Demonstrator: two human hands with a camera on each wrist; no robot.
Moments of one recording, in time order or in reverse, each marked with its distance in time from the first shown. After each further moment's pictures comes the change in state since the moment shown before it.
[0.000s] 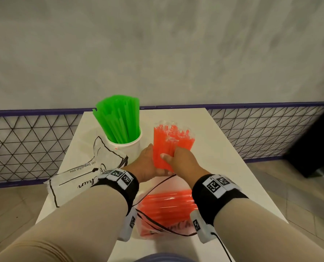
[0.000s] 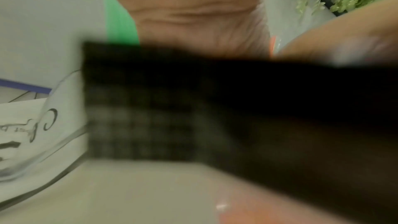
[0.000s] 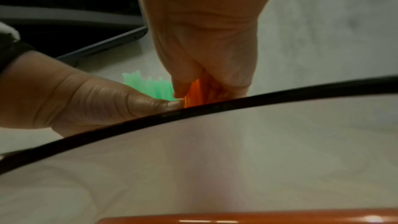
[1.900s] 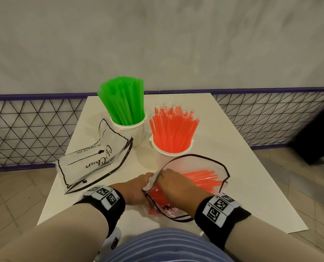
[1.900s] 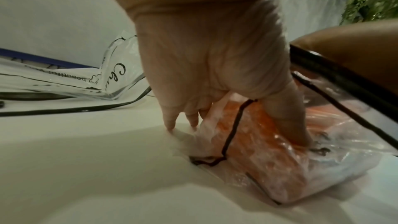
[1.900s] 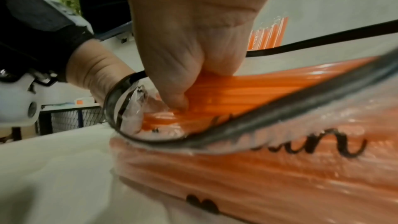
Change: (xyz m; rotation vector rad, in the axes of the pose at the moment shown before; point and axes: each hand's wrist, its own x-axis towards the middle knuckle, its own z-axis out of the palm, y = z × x) left_hand -0.090 -0.069 0.030 0.242 -0.415 -0.212; right_hand -0.078 0.040 0.080 -0.551 -0.200 -0.674
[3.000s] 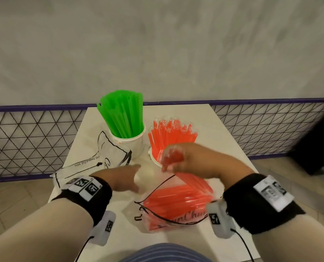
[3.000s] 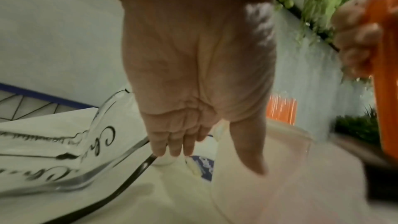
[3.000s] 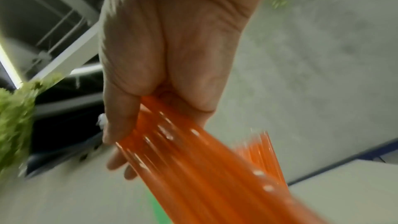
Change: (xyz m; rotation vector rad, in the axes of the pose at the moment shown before) left_hand -0.007 0.019 -0.086 0.268 0.032 -0.166; right_hand -0.007 0.038 -0.153 0.808 -0.077 0.084
